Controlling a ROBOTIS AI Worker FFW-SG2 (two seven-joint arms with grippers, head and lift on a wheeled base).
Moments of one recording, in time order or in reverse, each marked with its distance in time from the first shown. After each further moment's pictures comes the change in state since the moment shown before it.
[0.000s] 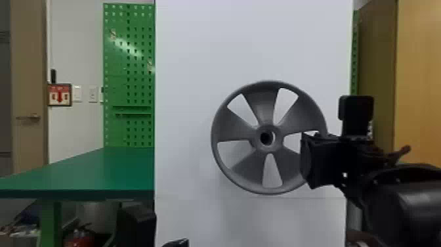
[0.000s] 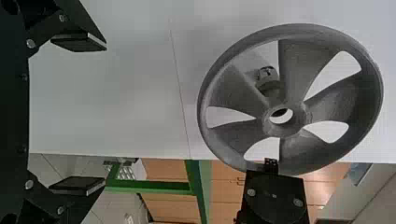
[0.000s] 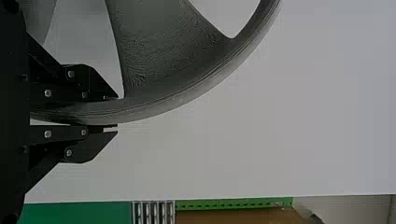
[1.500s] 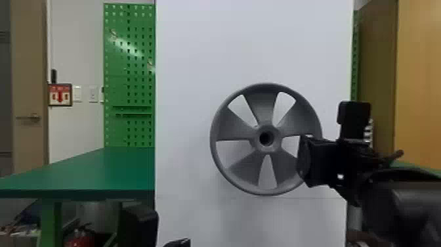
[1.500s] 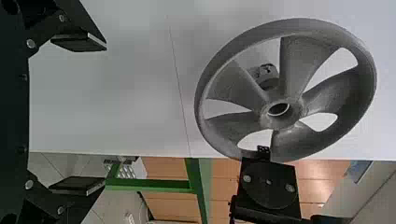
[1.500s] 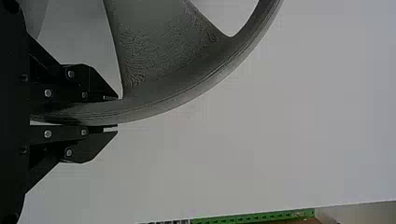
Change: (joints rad) left arm -0.006 0.002 -0.007 0.004 0.003 0.000 0.000; right arm -0.039 0.011 -0.037 0.138 -0.068 -0.077 0.042
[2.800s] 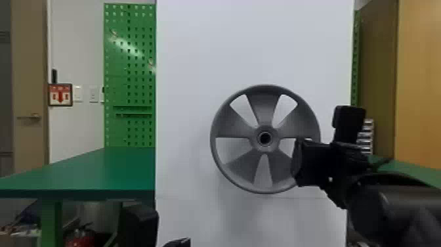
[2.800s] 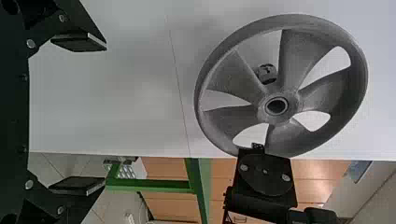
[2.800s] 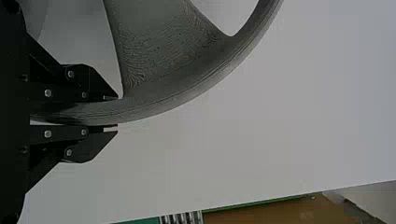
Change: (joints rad) left arm -0.003 0.001 0.000 0.001 0.002 0.000 0.000; right arm -0.003 0.040 0.001 0.046 -0.032 -0.044 -0.119
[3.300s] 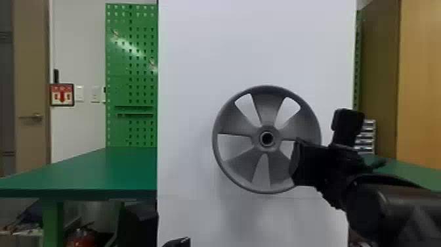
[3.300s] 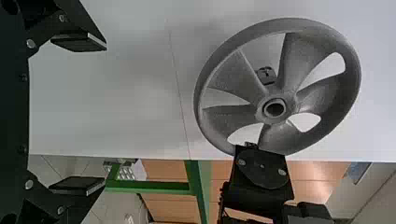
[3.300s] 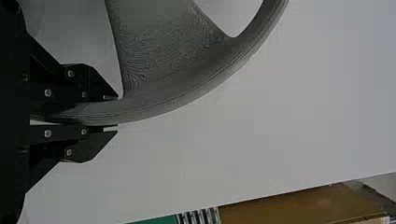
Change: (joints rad) left arm -0.003 0.003 -0.001 0.000 0.000 0.000 0.000; right arm -0.011 0.010 -0.012 0.040 -0.063 -0.003 -0.084
